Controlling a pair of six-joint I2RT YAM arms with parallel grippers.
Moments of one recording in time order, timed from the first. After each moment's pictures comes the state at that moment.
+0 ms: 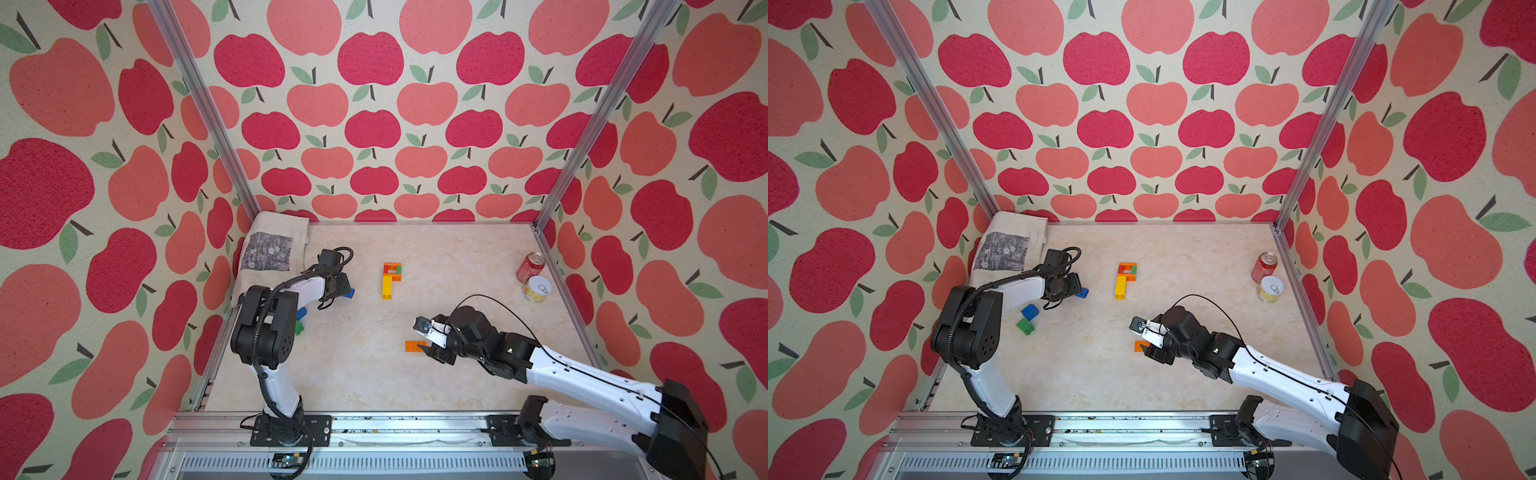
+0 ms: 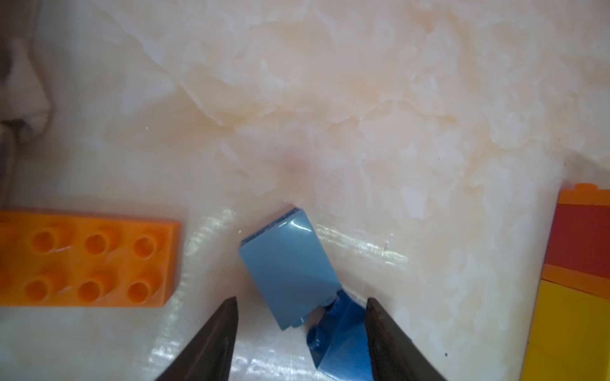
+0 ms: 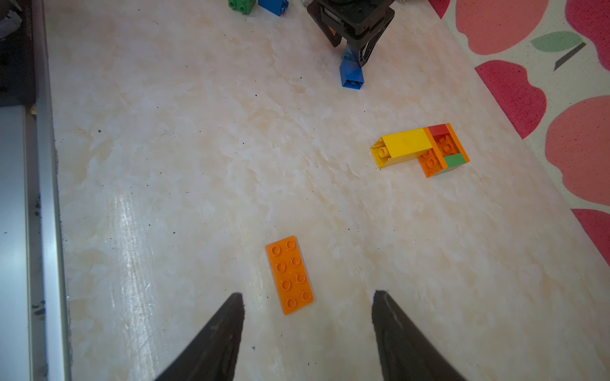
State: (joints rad) left arm -0.23 1.85 1.10 -0.29 -0.07 -0.53; right arm 1.02 1.05 0.66 -0.26 -0.02 -0.38
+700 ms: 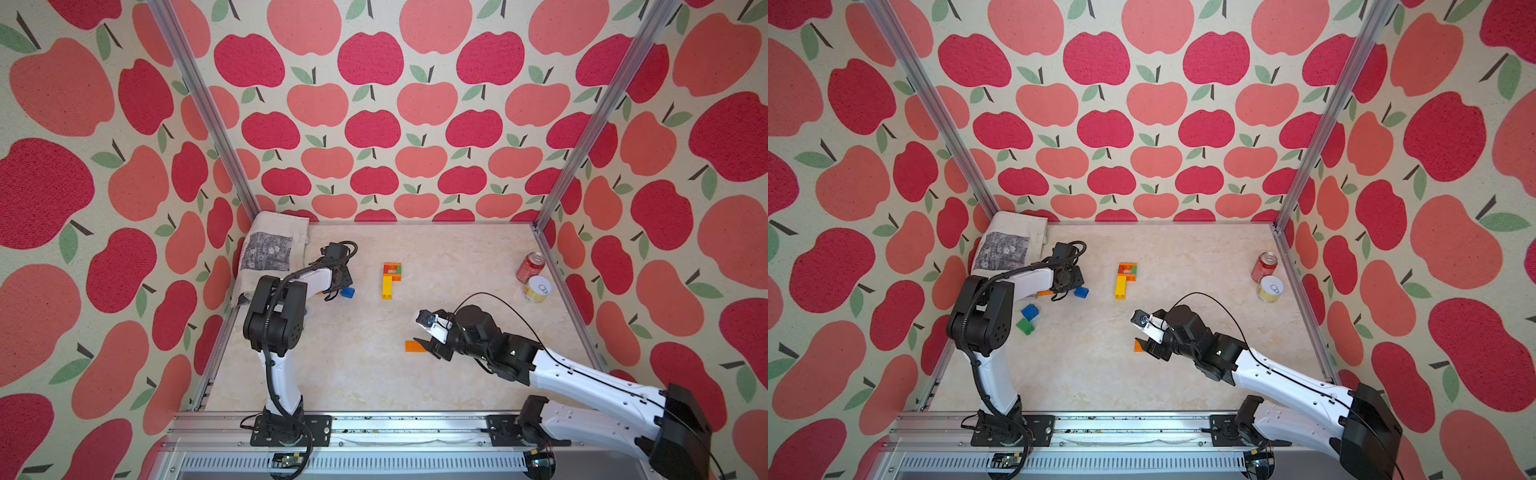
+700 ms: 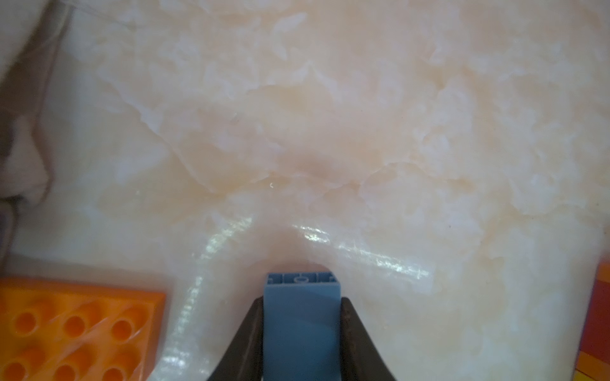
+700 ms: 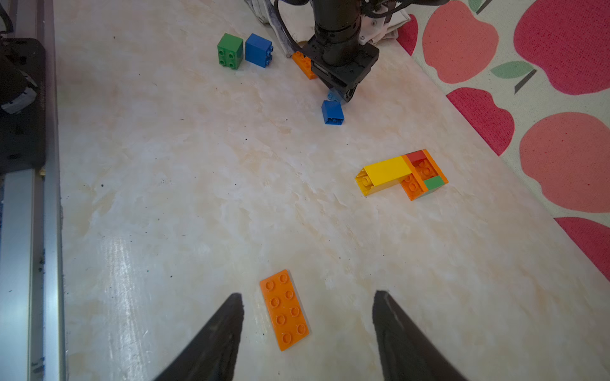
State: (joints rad) left arm -0.25 1.95 1.21 -0.32 -0.16 -0.54; right arm 1.00 1.02 0.64 -0.16 -0.02 -0.31
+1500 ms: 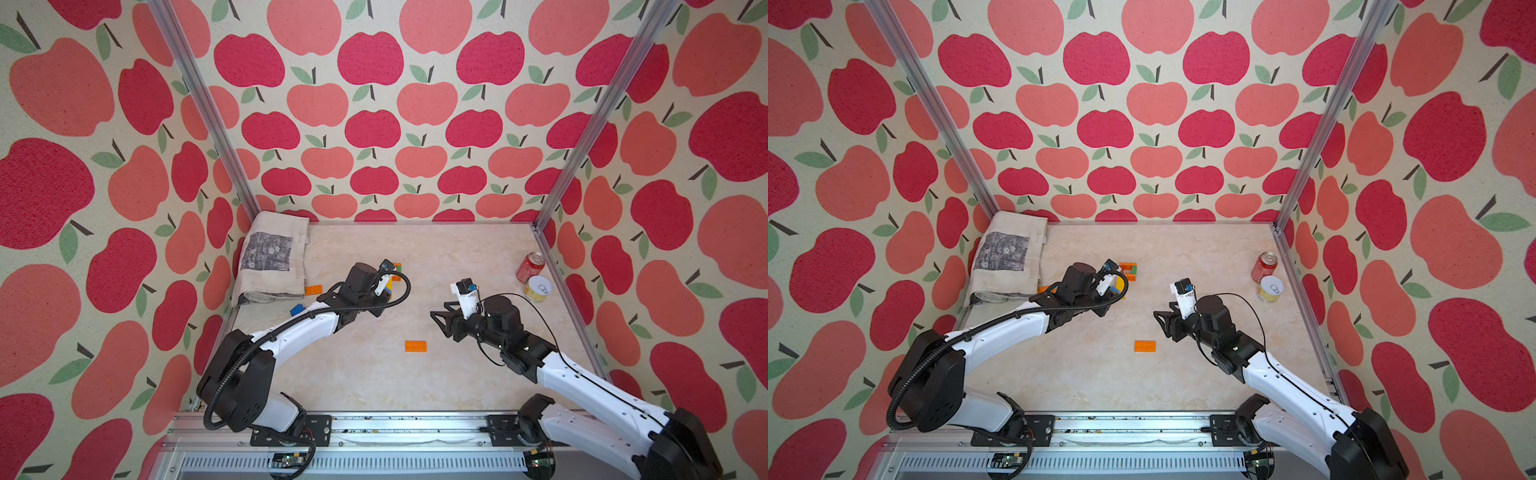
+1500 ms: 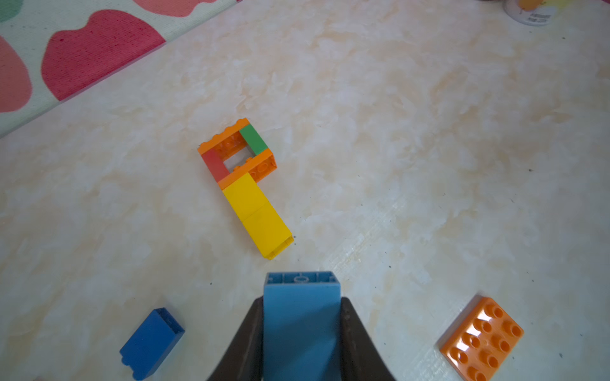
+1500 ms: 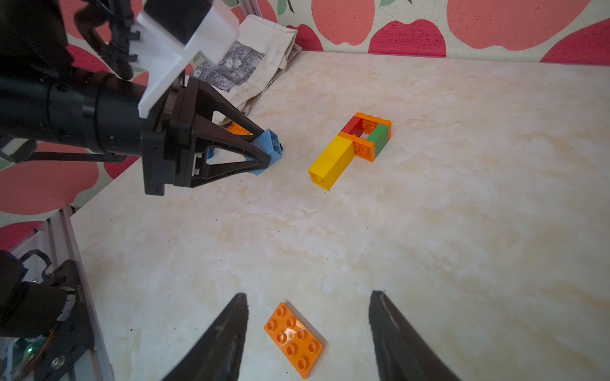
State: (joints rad) left arm -0.61 1.43 0.87 -0.13 0.10 0.14; right arm 0.71 0.95 0.51 0.02 -0.22 0.25
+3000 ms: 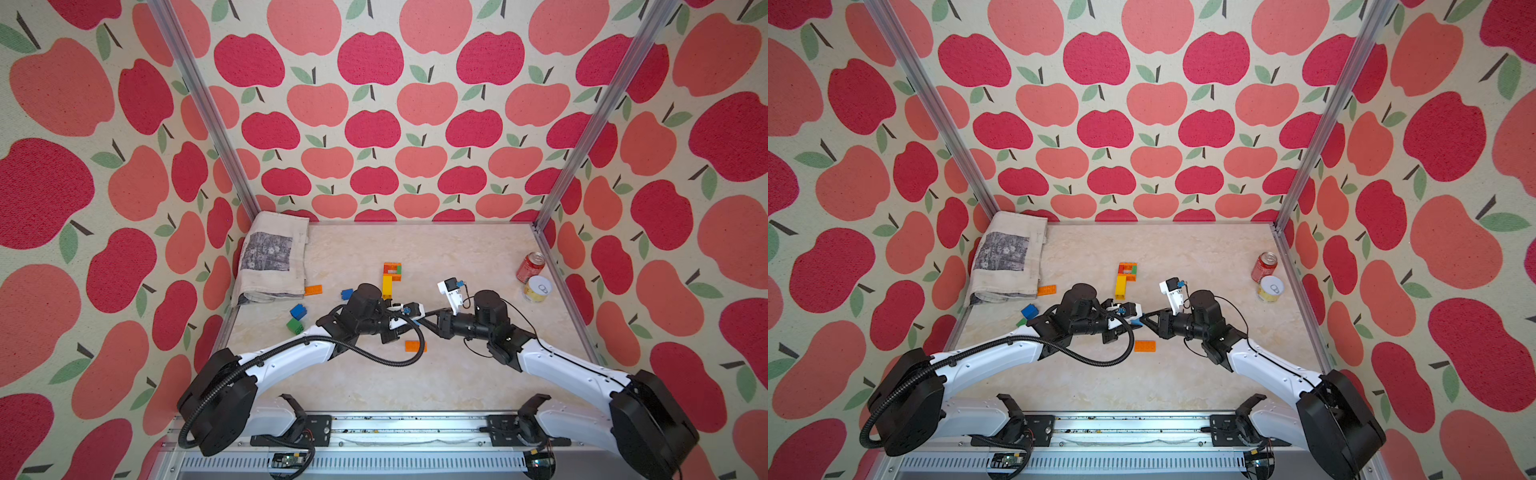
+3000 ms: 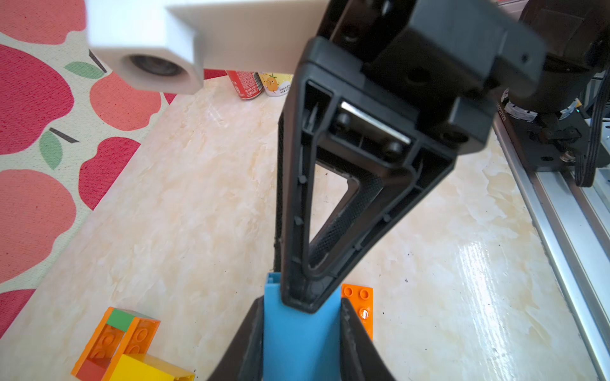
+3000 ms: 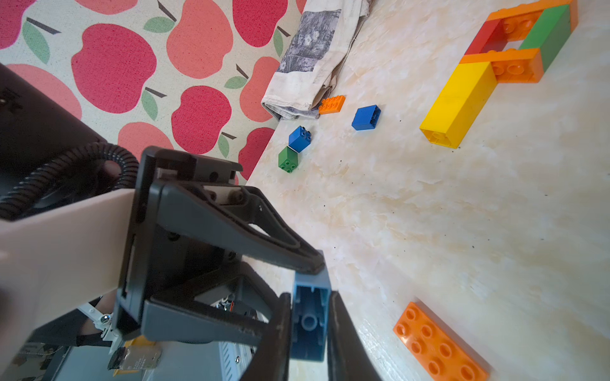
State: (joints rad) left arm -0.78 1.32 0.72 0.09 0.42 0.55; right arm 0.69 1.18 0.50 0.30 -0.59 0.65
